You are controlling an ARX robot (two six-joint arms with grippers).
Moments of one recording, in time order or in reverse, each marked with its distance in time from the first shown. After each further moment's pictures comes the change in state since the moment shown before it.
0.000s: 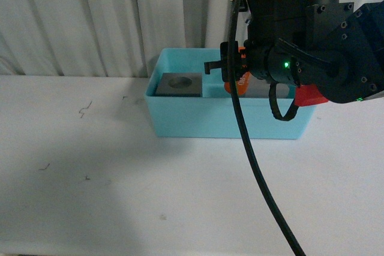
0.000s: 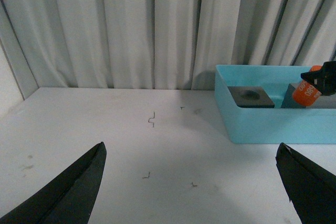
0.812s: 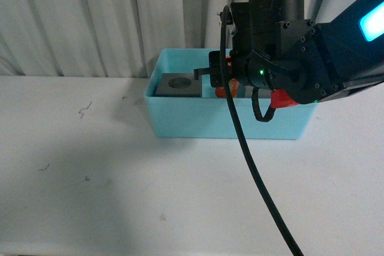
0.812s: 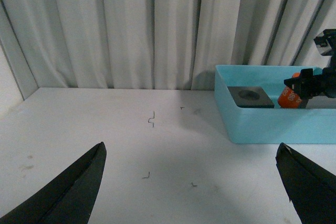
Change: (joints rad) left arm 0.000 0.000 0.000 0.000 0.000 0.000; right arm 0.018 0.143 0.180 -0.068 0.015 0.029
